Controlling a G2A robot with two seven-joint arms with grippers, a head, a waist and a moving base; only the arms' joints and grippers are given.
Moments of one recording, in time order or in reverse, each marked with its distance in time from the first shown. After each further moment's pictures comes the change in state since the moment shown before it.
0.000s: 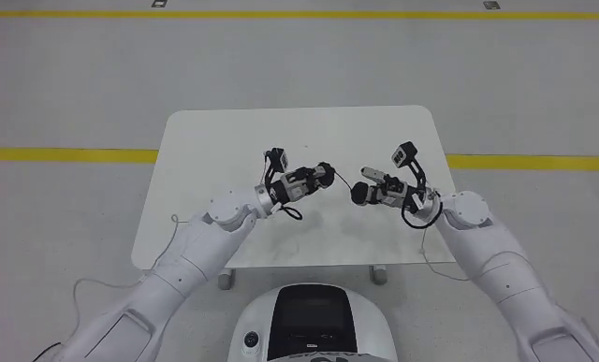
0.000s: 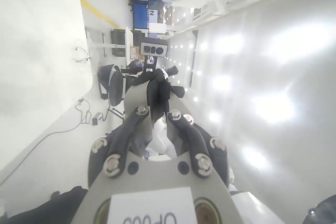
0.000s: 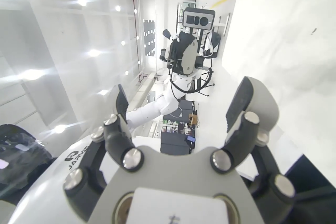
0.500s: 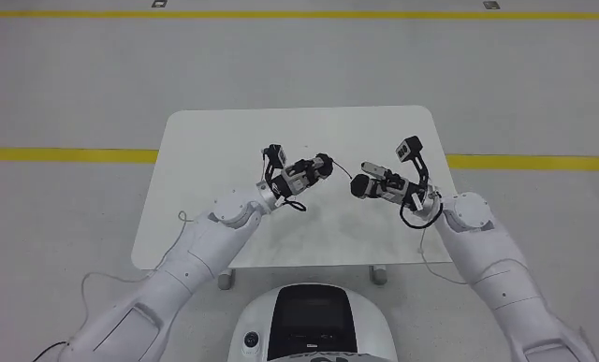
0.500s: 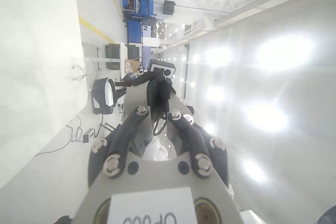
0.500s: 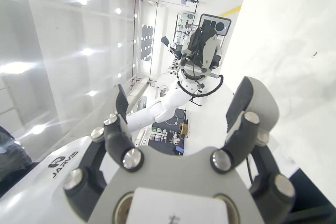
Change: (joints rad) left arm -0.026 -0.032 0.018 0.066 -0.034 -0.063 0.073; right arm -0.060 -0.045 0.116 -0.085 -0.114 -0.001 -0.036
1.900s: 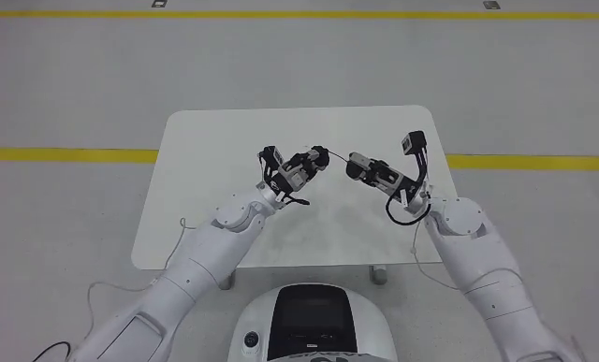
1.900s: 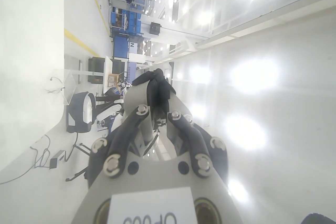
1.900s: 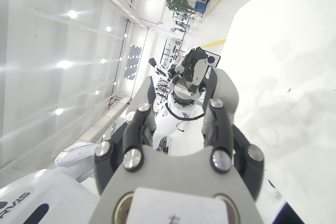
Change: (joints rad) left arm 0.057 -0.022 -0.051 -0.061 -0.066 0.020 0.112; right arm -0.066 -0.051 0.046 -0.126 -0.217 0.000 -0.267
